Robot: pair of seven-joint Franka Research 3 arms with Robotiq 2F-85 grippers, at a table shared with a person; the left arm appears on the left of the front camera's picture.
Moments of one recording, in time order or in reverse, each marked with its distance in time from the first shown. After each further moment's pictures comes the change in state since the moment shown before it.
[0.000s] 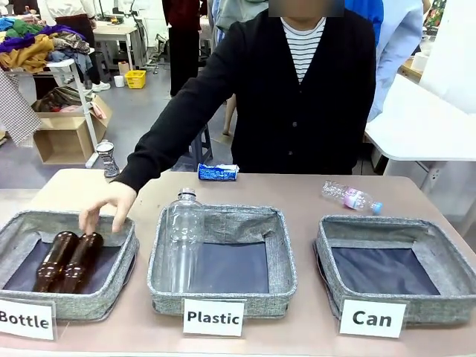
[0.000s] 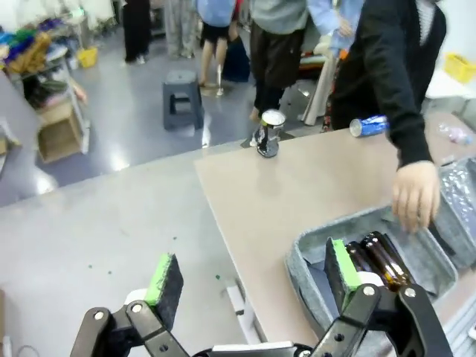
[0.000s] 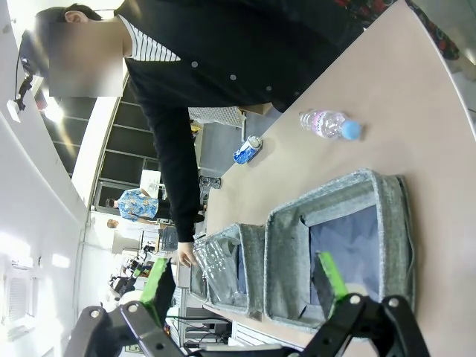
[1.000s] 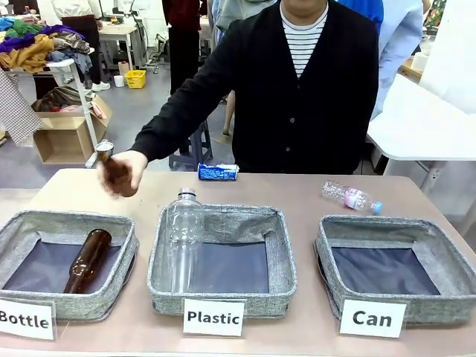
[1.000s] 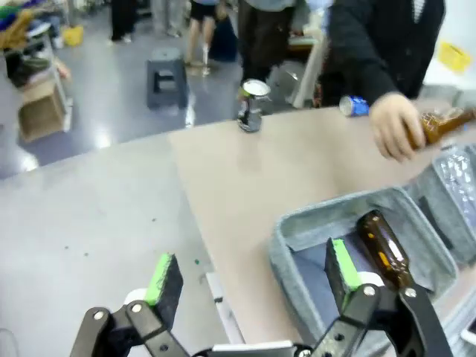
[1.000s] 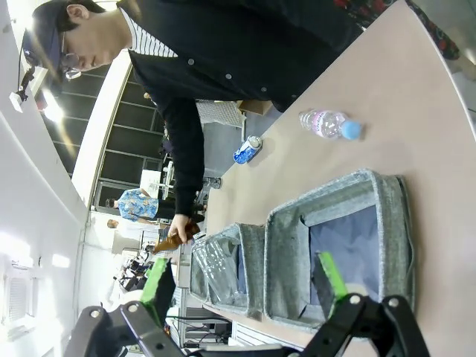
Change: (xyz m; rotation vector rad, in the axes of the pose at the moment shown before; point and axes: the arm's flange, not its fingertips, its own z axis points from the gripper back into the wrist) left arm -0.049 -0.011 -0.043 -0.015 0.040 0.082; right arm 0.000 0.000 0.000 0.000 0.000 0.000
